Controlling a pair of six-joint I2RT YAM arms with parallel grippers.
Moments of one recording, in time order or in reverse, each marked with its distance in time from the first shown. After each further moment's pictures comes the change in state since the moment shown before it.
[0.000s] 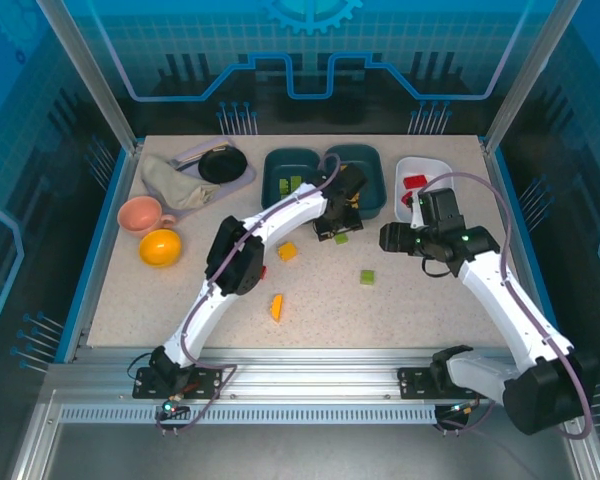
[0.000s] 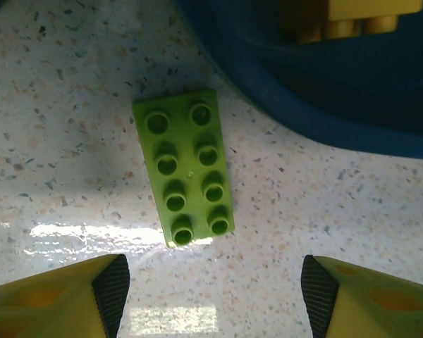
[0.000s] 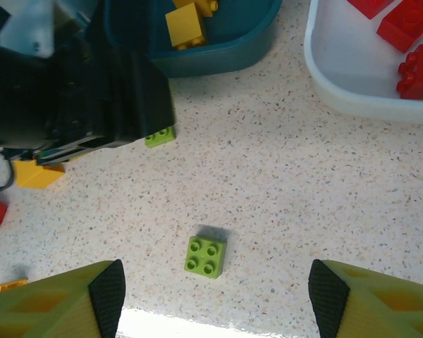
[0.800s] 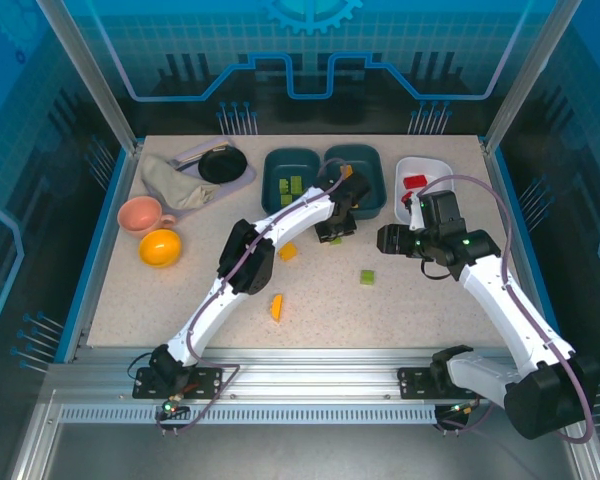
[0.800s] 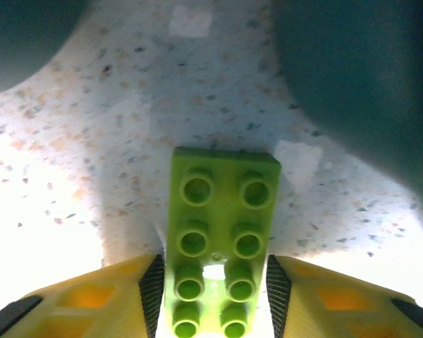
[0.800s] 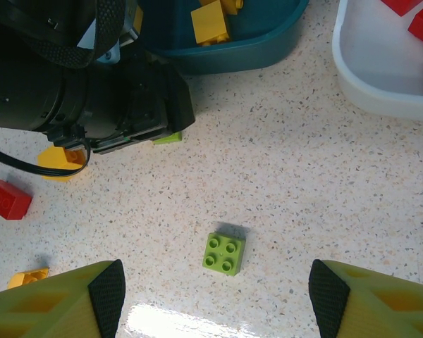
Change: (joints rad) left arm -0.004 0.134 0.143 -0.114 -0.129 -0.050; right arm 0.001 -0.010 -0.016 0.025 -0.050 0.000
